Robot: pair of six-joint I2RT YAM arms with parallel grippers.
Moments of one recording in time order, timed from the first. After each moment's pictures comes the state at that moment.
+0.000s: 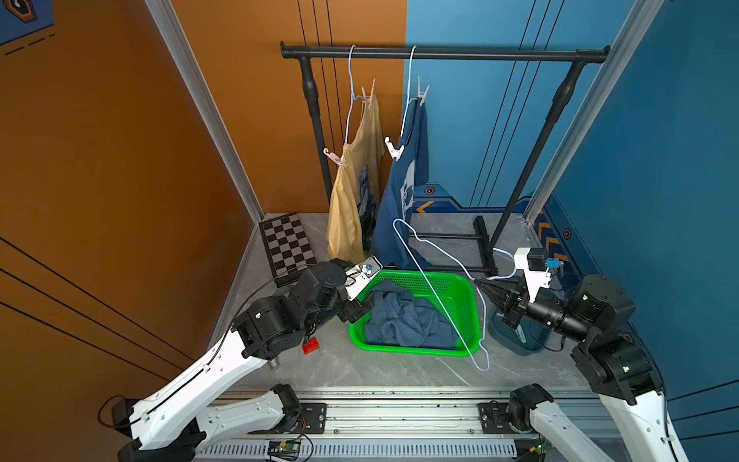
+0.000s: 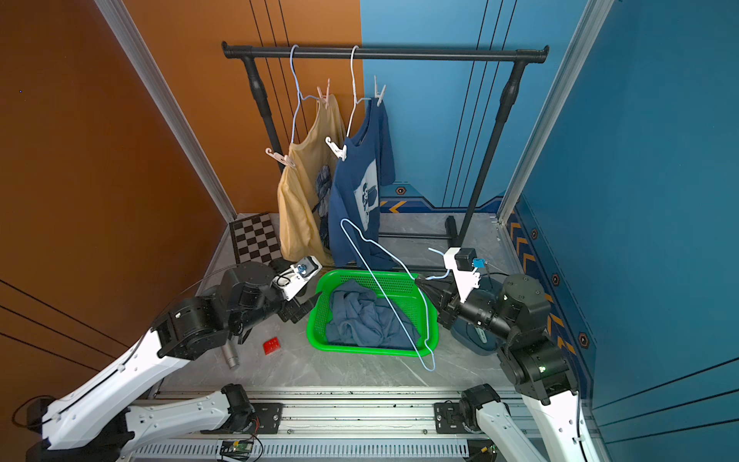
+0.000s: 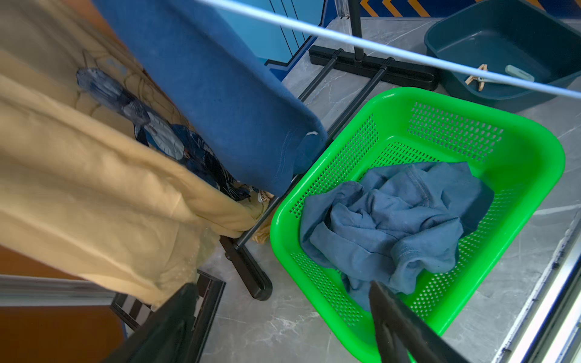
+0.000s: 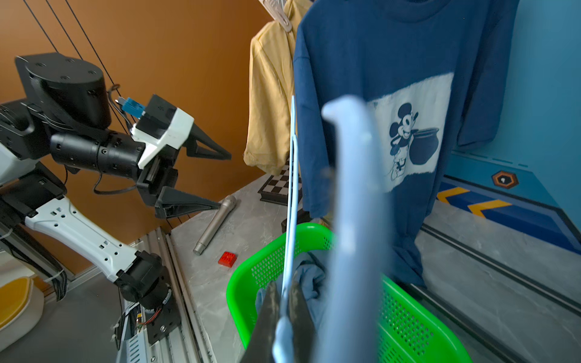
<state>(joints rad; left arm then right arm) -0.93 0.99 1.28 -0.81 -0.35 0.34 0.31 0.66 1.08 -0.61 -0.63 0.09</state>
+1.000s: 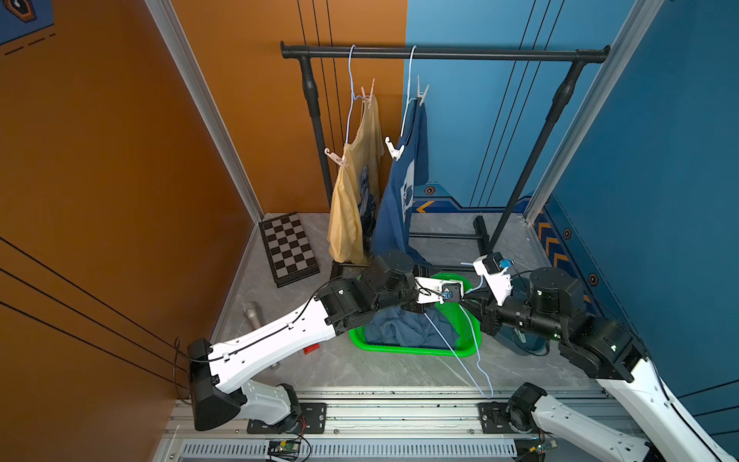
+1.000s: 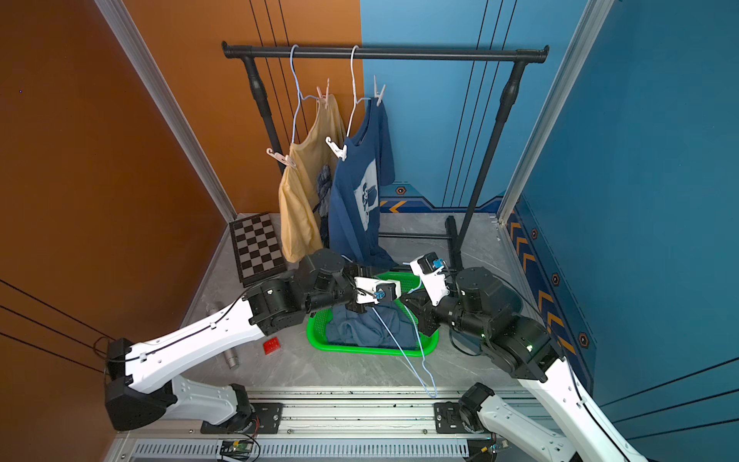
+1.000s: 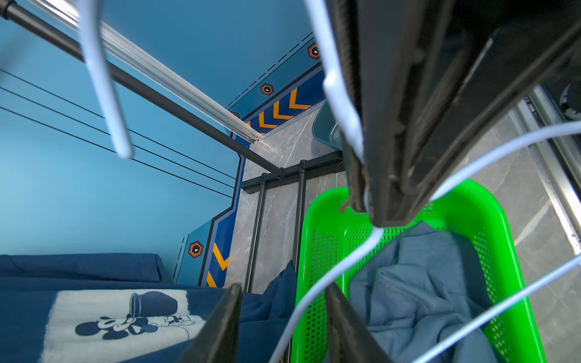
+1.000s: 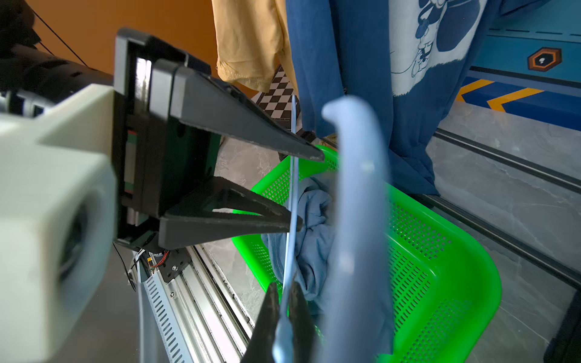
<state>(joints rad) -1.04 1.37 1.39 -0.41 -0.02 0.82 0.66 0.80 1.17 -0.84 -0.26 0.17</state>
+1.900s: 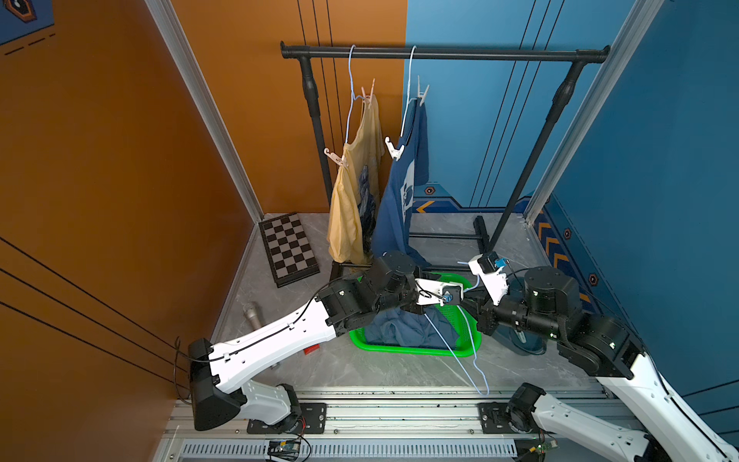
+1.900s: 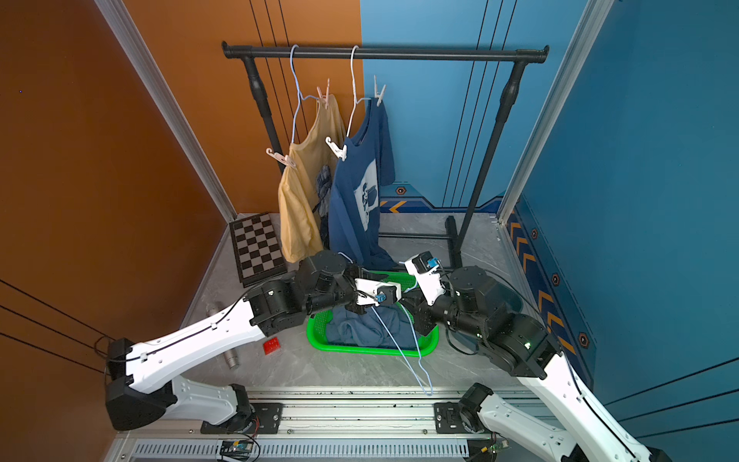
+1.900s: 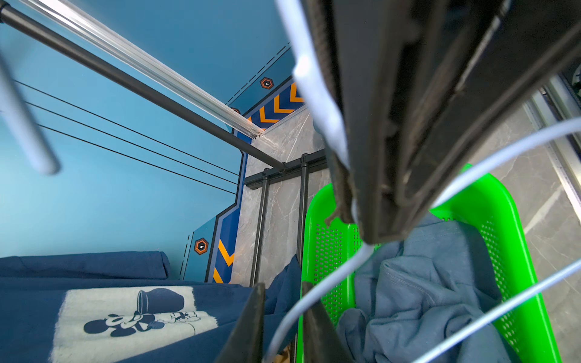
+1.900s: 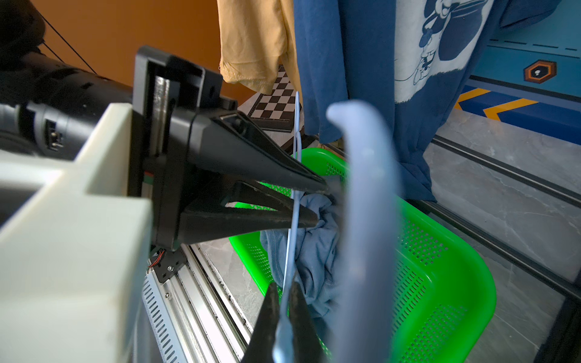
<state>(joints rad) -1.05 1.37 1.38 -0.42 -0.05 0.85 0.72 0.82 1.21 -0.84 -0.19 0.16</state>
